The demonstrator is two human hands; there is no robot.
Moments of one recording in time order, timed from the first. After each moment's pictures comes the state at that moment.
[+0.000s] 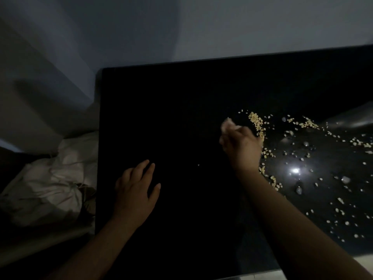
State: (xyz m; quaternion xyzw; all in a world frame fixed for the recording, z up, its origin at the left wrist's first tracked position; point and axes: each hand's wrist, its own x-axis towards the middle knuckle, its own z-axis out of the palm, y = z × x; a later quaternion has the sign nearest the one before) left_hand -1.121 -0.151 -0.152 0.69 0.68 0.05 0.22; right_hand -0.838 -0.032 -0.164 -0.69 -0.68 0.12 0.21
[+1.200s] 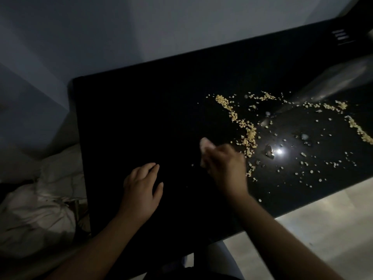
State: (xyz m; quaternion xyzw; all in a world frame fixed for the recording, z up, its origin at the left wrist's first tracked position) left_hand -1.081 -0.172 -0.127 0.75 0.61 0.04 0.25; right_hand -0.836 -0.159 -0.132 -0.68 -0.66 0.18 0.26
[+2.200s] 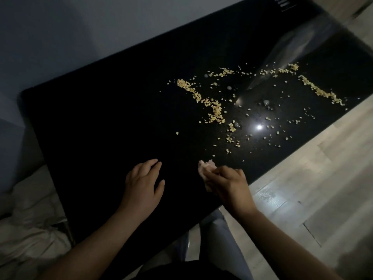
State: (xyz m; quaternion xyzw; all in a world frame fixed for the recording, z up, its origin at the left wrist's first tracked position) left_hand -1.035 -0.185 -0.131 0.82 0.53 0.01 0.24; right_hand -0.789 -0.282 -0.173 -0.69 -0.69 0.13 0.21
